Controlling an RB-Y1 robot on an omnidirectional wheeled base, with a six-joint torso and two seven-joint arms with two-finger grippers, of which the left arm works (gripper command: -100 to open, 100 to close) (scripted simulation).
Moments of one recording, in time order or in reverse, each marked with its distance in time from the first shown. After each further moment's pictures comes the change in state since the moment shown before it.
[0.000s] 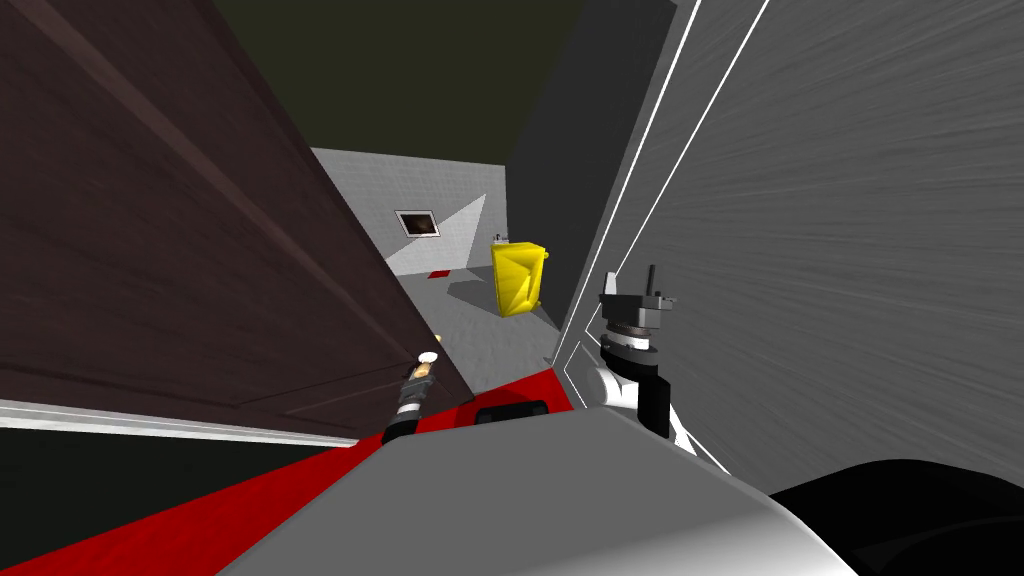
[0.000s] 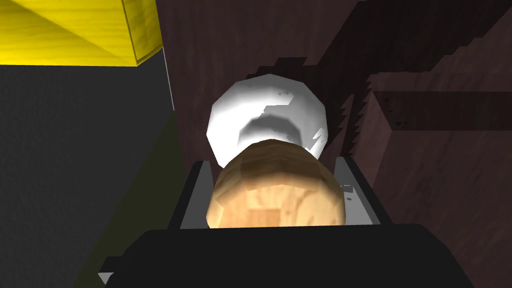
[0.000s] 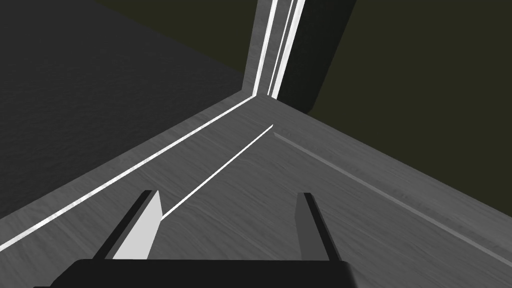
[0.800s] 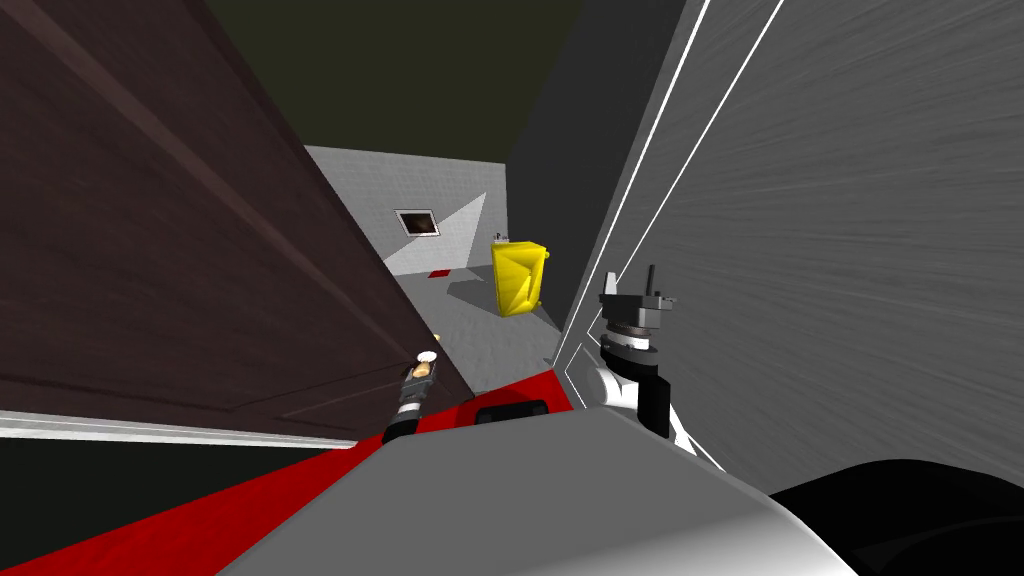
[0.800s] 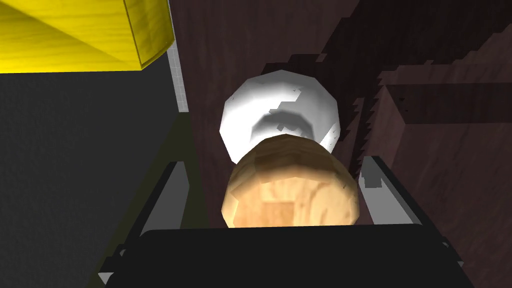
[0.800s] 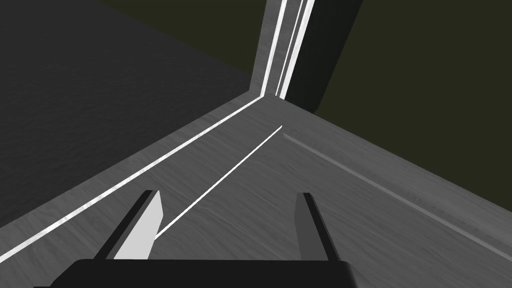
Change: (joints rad) arm 0.000 -0.003 0.000 -0.005 -0.006 -0.008 -0.030
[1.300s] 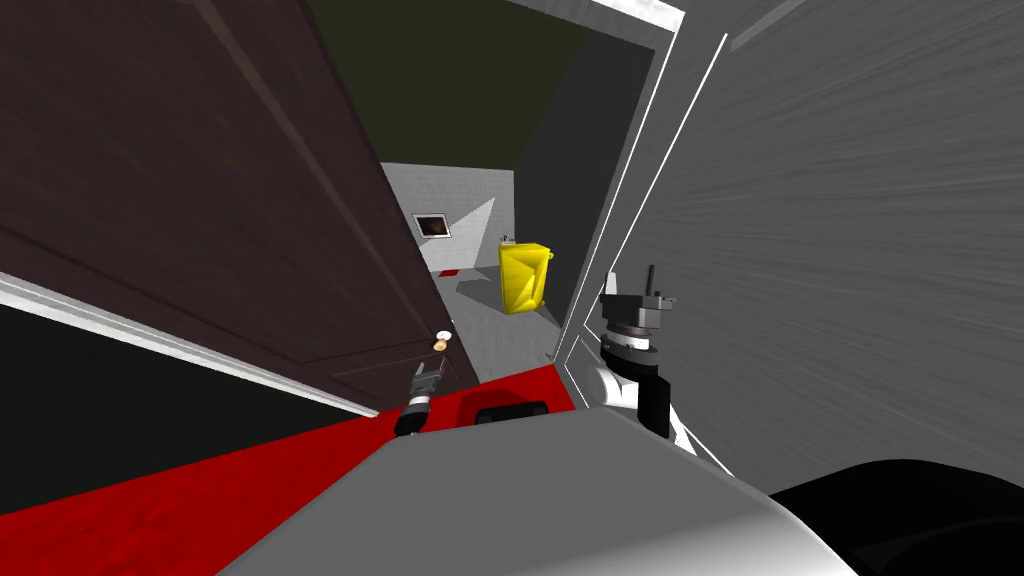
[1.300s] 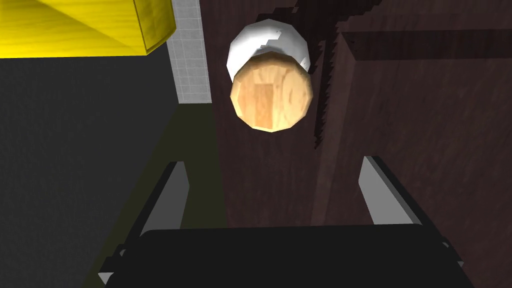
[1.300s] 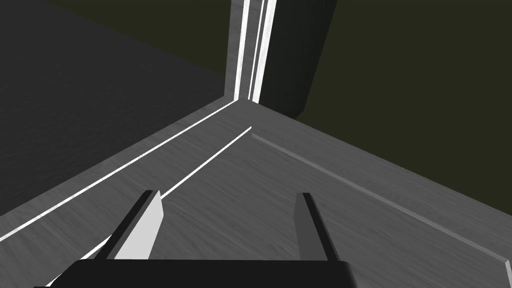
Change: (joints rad) arm -0.007 -0.032 -0.041 -0.046 -0.027 0.038 -0.013
